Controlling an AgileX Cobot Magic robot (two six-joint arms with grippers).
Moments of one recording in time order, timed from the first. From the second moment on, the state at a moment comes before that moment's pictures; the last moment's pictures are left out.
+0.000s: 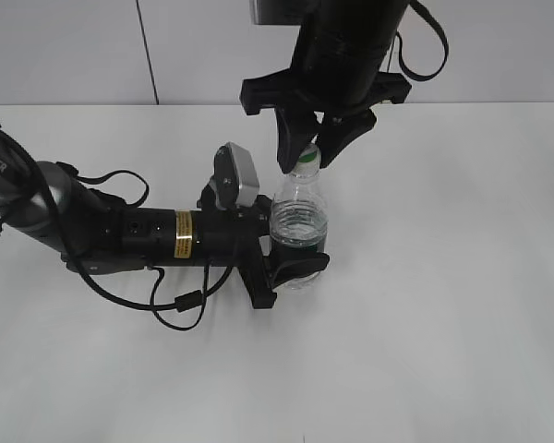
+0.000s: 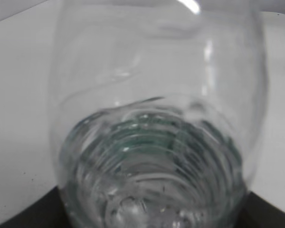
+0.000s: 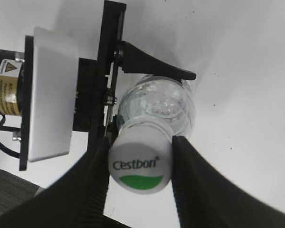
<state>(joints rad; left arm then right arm) -0.43 2.29 -1.07 1.10 -1.03 -0.41 0.62 2.00 -1.79 0.19 1.22 0.09</state>
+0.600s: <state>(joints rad) -0.43 2.29 -1.07 1.10 -1.03 -0.40 0.62 2.00 -1.79 0.18 1.22 -1.16</state>
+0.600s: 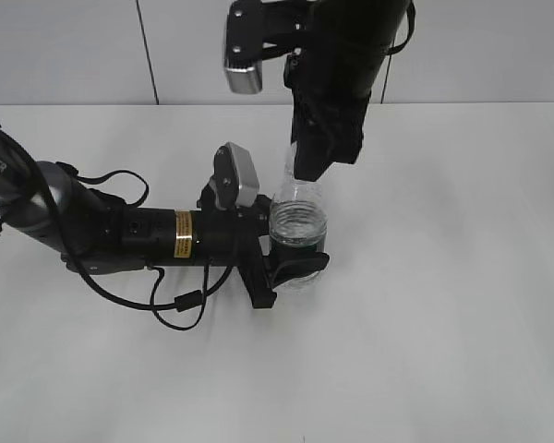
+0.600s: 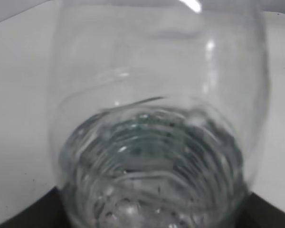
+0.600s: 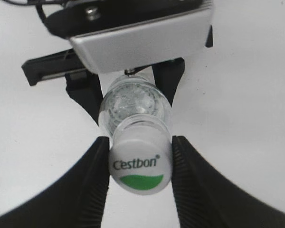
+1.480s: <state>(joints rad) -0.44 2.29 -1.07 1.11 -1.04 -0.40 0.62 1.91 -1.78 0.18 1.22 -1.45</state>
